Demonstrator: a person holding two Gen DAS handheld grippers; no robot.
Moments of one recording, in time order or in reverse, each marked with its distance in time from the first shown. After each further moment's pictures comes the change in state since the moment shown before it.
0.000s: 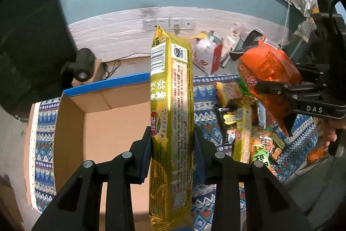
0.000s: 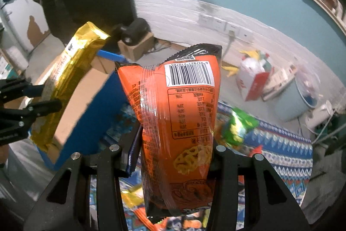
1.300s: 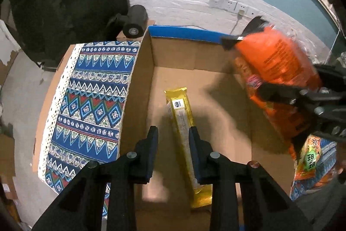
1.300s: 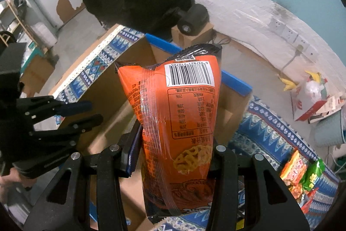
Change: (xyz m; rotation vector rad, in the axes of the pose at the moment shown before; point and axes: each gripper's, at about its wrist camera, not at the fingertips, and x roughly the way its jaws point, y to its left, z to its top) left arm 0.032 0.151 -0.056 -0.258 0.142 0.153; right arm 0.107 0.176 0.071 -0.142 0.128 0.206
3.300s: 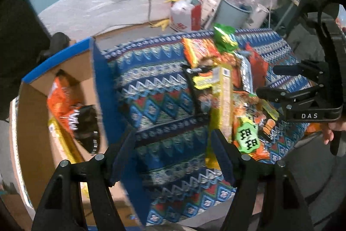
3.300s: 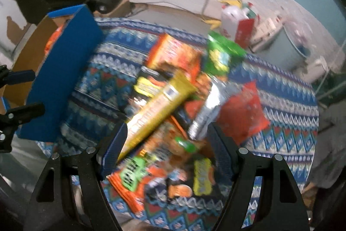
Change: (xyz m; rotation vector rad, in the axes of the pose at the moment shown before) left arm -0.012 -0.238 -0.032 0.389 0.082 -0.177; right arm -0.100 -0.190 -0.203 0.313 0.080 -0.255
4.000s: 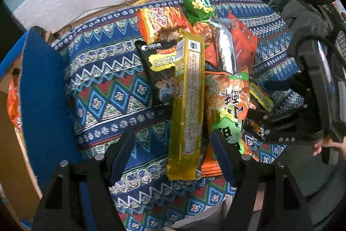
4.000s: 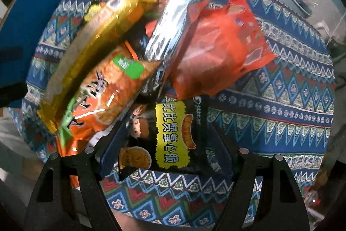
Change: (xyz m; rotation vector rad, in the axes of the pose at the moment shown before) left arm 0.066 -0.060 0.003 0.041 0.137 -0.059; right arm 0.071 -0.047 -0.069 0.050 0.216 -0.003
